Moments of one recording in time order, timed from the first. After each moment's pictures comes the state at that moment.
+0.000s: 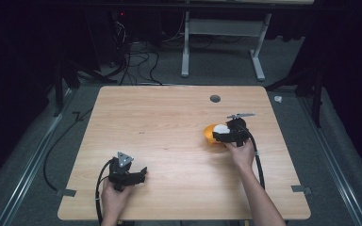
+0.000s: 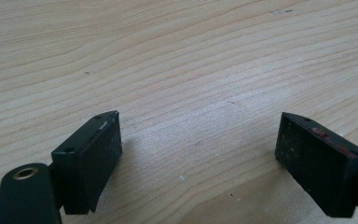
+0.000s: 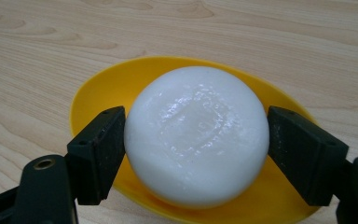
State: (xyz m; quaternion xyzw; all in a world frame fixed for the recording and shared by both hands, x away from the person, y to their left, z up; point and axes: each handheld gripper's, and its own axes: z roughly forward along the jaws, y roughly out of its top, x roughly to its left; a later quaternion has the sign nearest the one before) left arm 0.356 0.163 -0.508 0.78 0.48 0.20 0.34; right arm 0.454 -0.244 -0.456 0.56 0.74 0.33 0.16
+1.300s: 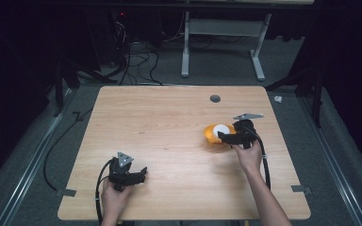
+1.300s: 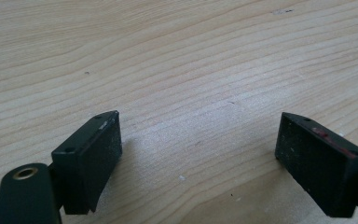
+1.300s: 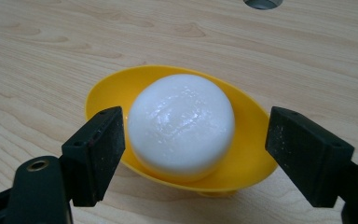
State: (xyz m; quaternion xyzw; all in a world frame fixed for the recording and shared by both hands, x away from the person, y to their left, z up) left arm 0.356 0.163 -0.508 0.78 0.48 0.20 0.34; right arm 0.435 -0.258 -0.438 0.54 0.75 0.34 0.19
